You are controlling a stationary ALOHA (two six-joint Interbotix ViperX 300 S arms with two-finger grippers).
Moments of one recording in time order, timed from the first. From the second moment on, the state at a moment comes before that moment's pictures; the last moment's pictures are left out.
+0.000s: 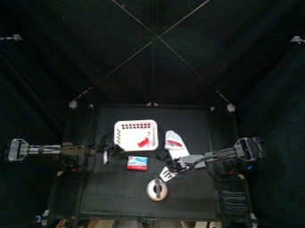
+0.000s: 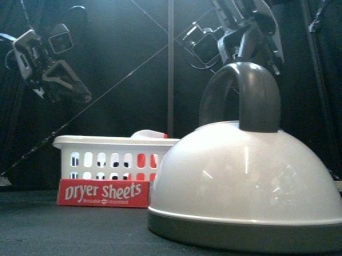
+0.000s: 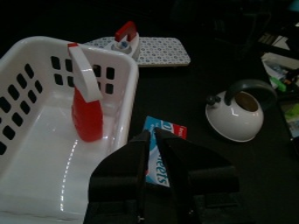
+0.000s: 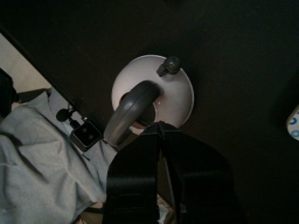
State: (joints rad) left arm 0.16 -0.76 1.19 0.67 -0.08 -0.83; right arm 0.16 -0.08 0.40 0.15 0.76 0.94
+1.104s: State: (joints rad) left arm 0.12 -0.76 1.21 0.62 -0.15 -0.82; right arm 0.43 0.03 0.35 -0.35 0.74 1.56
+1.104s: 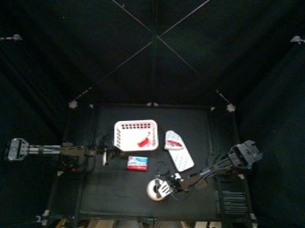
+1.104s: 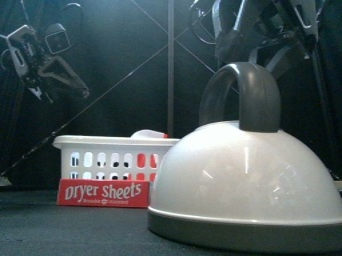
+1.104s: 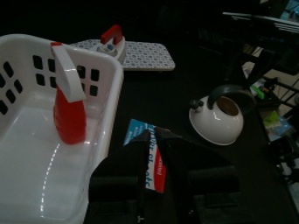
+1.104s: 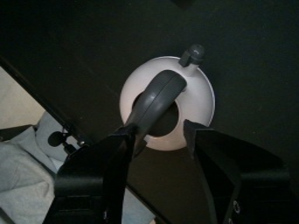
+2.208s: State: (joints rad) left arm 0.12 -0.76 1.22 0.62 -0.15 -0.82; right arm 0.40 0.11 0.30 -0.31 0.84 1.55
